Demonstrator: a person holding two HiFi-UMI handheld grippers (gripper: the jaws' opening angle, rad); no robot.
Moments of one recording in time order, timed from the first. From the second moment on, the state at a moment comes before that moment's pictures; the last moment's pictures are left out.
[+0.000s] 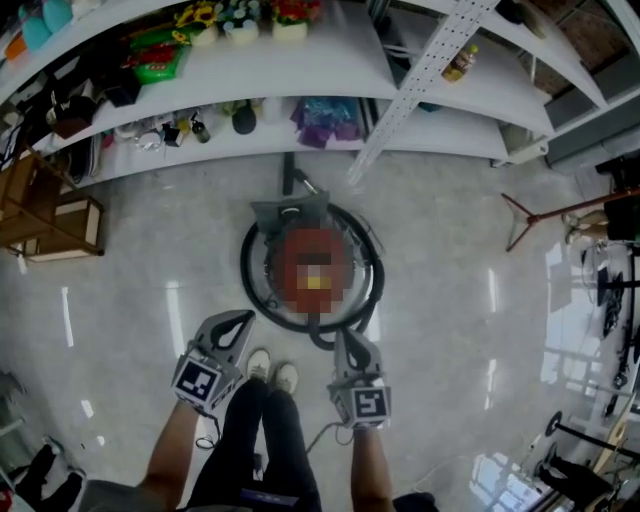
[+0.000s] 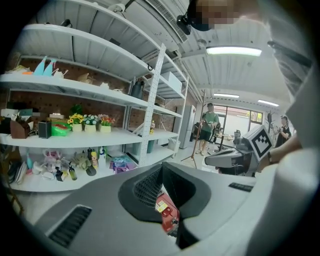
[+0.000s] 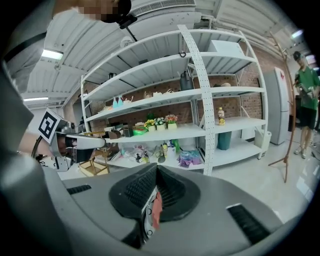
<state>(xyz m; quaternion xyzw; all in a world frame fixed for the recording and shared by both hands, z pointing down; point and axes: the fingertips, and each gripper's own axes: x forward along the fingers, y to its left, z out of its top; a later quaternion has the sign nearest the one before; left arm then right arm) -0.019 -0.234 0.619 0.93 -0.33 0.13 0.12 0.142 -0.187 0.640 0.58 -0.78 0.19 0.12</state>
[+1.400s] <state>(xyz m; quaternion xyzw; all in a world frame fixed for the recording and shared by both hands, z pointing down) -0.008 -0.245 0.779 0.92 -0.32 0.16 0.16 0.147 -0.226 0.840 0.56 -0.78 0.23 0.18</state>
